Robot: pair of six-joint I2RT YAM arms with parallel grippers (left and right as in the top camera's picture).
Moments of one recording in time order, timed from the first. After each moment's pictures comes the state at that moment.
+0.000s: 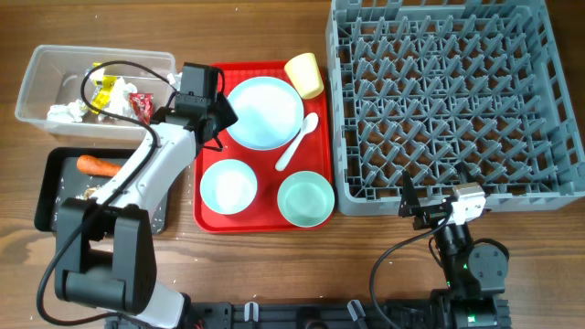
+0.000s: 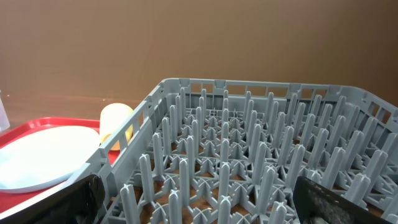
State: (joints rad) left arm -0.20 1.71 1.10 -0.40 -0.09 -0.65; right arm 0.04 0.02 0.01 0.00 -0.10 -0.01
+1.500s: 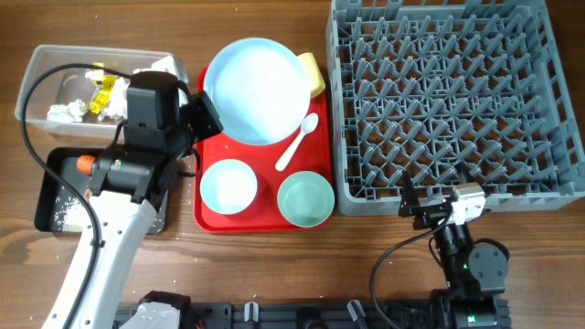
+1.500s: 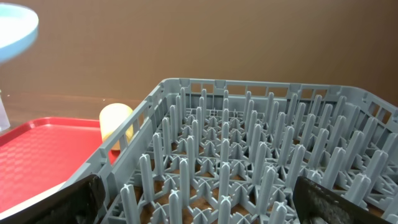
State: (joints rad) left arm -0.19 1.23 1.10 -0.60 0.08 -0.56; right arm 0.04 0.02 0.01 0.00 -0.10 -0.01
